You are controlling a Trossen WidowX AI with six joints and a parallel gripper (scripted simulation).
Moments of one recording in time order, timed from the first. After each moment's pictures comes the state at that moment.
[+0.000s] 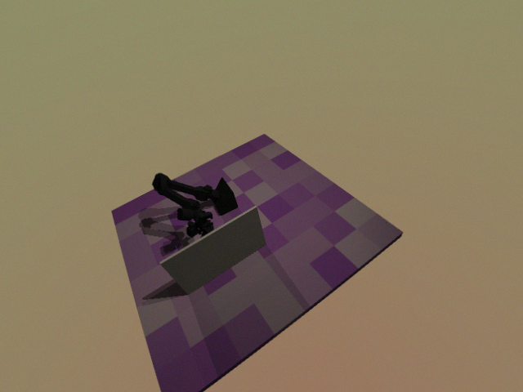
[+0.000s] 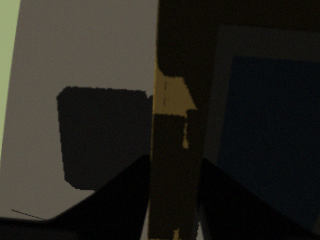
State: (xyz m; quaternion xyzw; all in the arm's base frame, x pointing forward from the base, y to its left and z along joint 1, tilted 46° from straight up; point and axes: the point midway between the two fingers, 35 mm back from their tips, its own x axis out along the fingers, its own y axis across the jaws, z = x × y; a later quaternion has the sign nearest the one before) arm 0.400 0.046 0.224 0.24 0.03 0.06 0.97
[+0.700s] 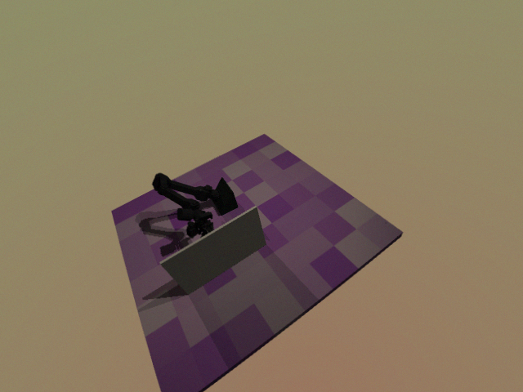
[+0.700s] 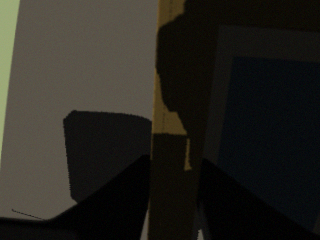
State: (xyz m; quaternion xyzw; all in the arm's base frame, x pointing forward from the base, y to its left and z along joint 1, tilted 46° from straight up) arm 0.400 0.045 0.223 0.25 0.03 0.06 0.97
